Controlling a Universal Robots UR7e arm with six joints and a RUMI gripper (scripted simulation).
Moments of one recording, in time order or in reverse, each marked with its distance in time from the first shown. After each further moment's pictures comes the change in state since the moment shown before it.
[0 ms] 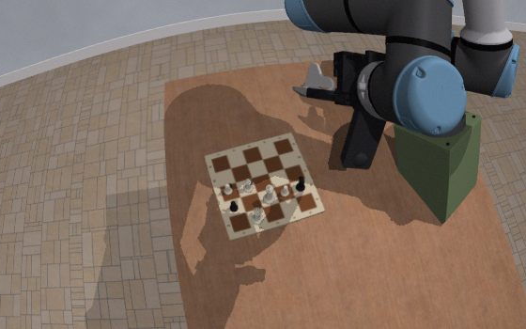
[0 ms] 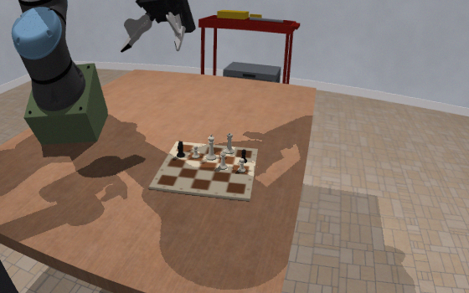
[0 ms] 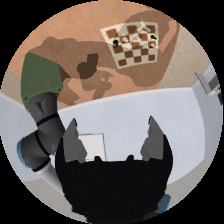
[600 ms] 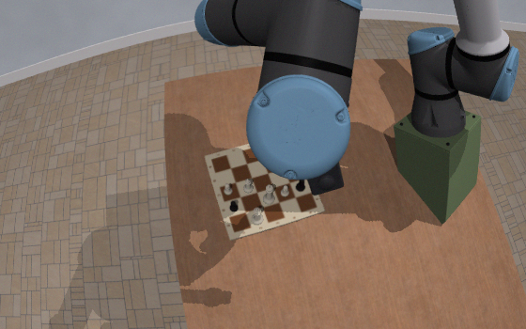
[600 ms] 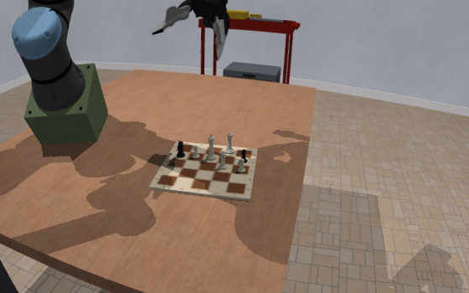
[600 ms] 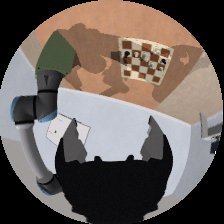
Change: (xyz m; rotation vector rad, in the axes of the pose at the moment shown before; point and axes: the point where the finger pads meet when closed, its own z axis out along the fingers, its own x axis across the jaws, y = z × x) arm 0.065 -0.031 -0.030 0.017 -0.186 -0.413
